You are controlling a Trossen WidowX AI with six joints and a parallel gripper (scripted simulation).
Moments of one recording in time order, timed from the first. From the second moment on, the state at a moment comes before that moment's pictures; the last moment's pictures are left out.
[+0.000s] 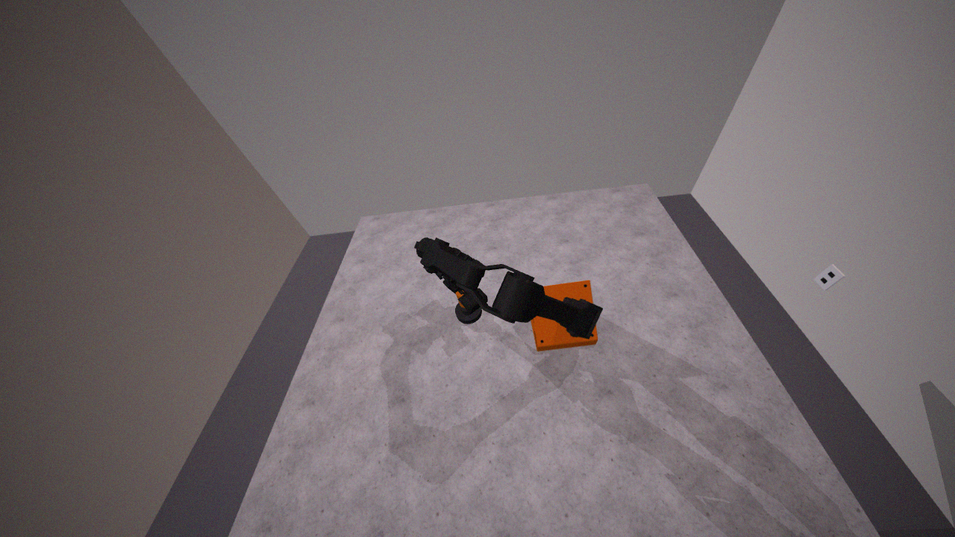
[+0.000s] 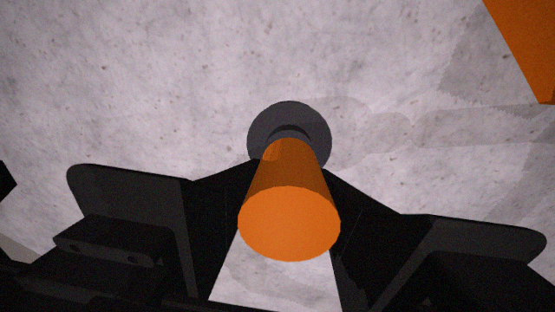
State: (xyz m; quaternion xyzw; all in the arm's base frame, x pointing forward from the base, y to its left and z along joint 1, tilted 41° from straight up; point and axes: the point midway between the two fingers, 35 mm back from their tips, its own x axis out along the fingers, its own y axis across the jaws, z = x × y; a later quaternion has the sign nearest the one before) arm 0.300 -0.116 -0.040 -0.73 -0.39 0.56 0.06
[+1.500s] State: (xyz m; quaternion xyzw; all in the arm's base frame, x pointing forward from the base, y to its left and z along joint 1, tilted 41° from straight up) arm 0.302 -0.106 -0.052 -0.73 -0.39 0.56 0.06
